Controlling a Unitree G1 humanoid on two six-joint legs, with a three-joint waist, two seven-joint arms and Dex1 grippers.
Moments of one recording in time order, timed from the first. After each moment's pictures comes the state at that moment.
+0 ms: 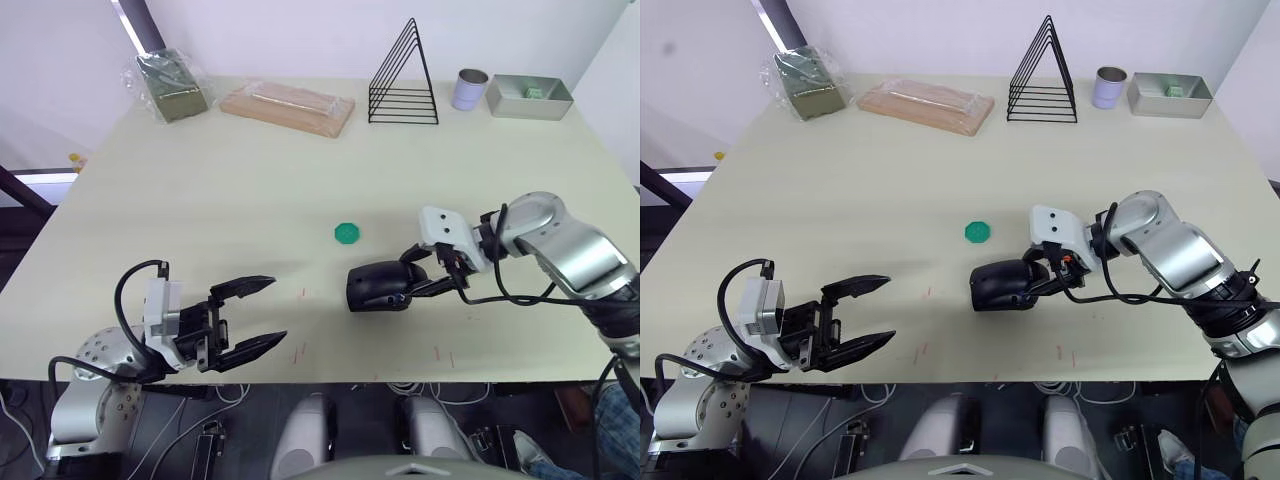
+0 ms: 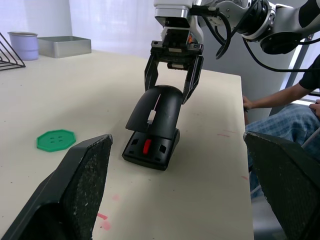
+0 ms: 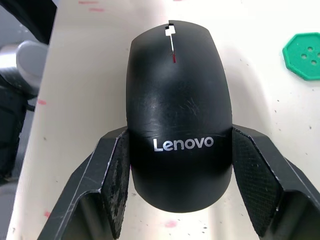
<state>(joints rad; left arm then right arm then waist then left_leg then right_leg) 0.16 0.64 0.27 -0.22 -0.71 0.10 -1.35 -0.75 -0.78 0.49 -0.15 0.26 0.65 1.28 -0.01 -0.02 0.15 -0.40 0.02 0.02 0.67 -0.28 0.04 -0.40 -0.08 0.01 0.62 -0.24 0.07</state>
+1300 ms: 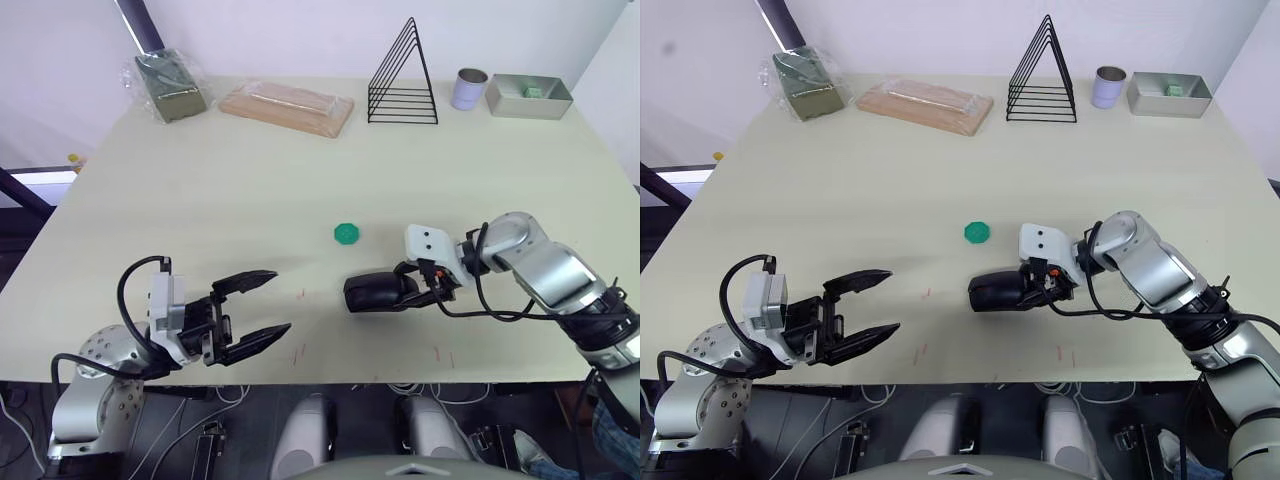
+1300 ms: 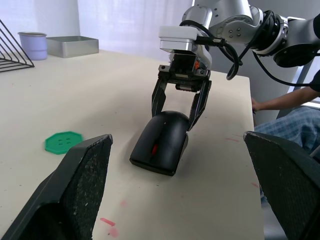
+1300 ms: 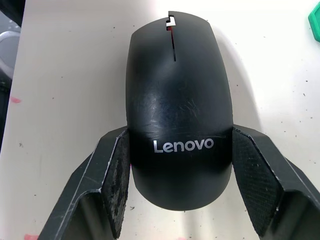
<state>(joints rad) 0.15 0.64 0.27 -0.26 -0.71 0.13 -1.29 -0.68 -0.70 0.50 -0.17 0.15 0.70 1.23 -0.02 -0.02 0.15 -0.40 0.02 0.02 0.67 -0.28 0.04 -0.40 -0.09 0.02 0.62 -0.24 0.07</state>
